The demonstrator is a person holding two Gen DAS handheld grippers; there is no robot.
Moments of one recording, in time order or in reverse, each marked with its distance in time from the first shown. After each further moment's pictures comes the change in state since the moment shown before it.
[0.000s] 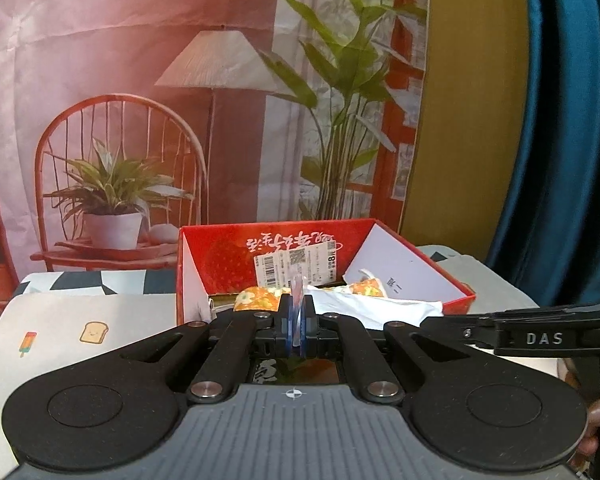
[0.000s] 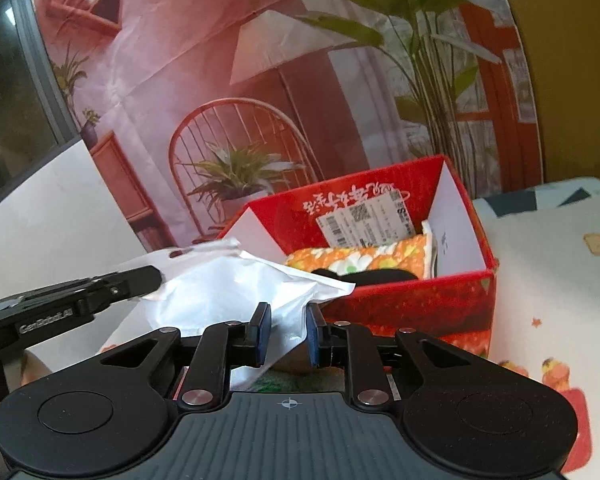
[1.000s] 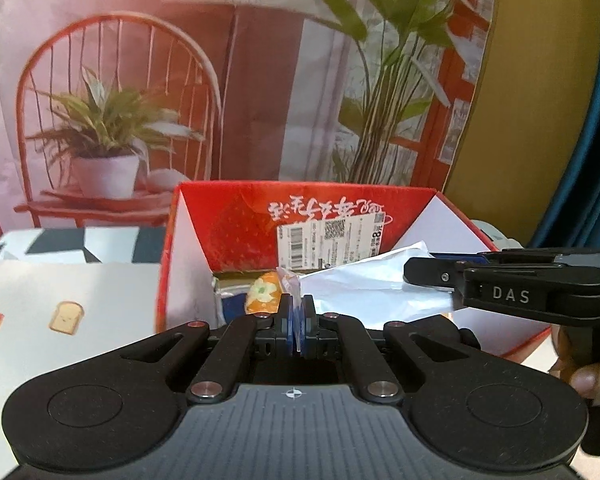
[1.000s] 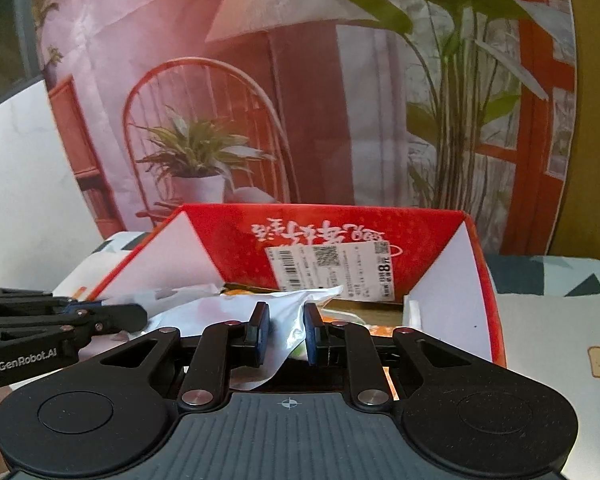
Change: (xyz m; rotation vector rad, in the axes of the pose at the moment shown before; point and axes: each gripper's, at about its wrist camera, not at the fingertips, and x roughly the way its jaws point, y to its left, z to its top) left arm 0.118 0.031 0.024 -0.092 0.203 0.027; right arm 0.126 -0.021 0.072 -0.168 0.105 -0.131
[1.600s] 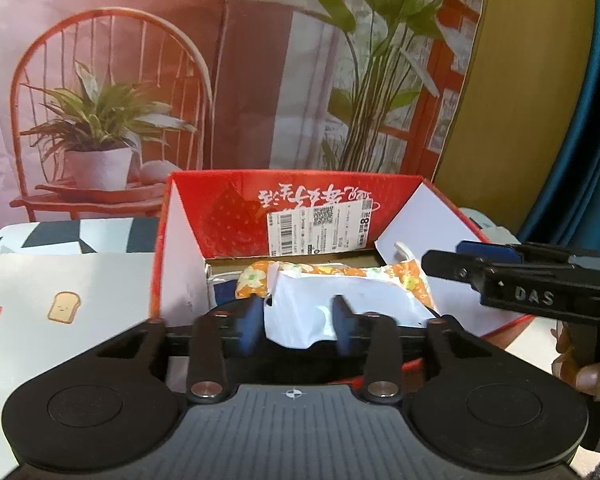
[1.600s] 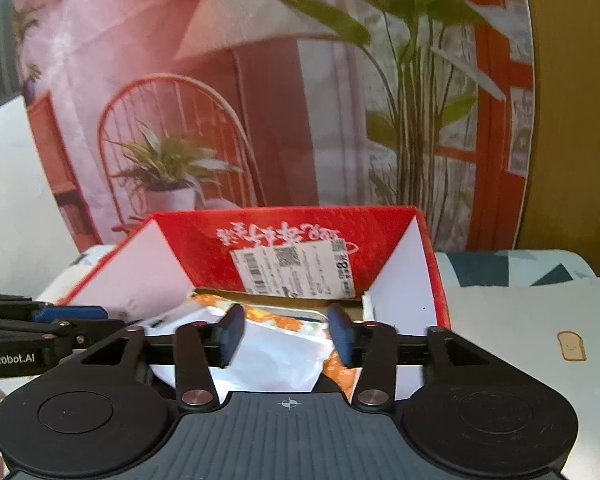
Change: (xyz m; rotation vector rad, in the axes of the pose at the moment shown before) left arm -0.018 -0.006 -0.008 0.016 0.008 -0.009; right arm -0.028 -0.015 -0.018 0.014 -0.064 -0.057
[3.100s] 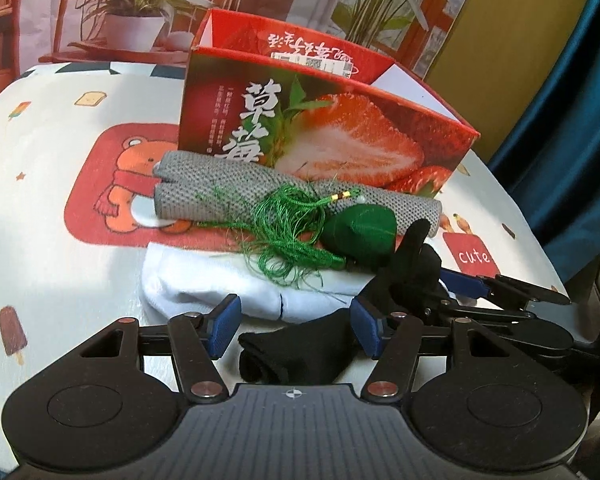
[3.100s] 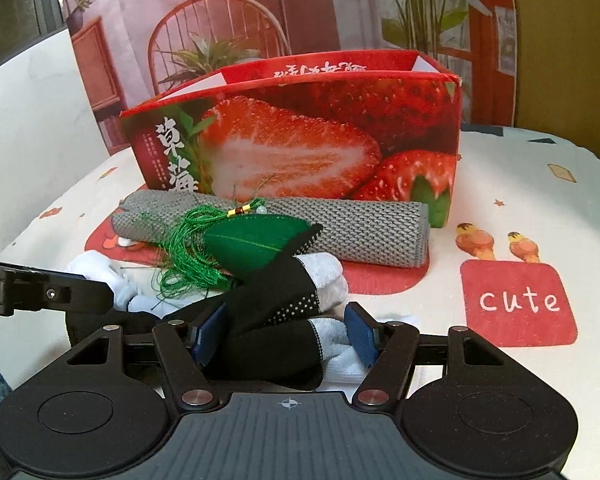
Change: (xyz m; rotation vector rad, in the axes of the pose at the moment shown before) left arm -0.076 -0.011 -0.167 -0.174 0.166 -0.076; right arm -0.093 0.036 -0.179 -0.019 0.149 0.040
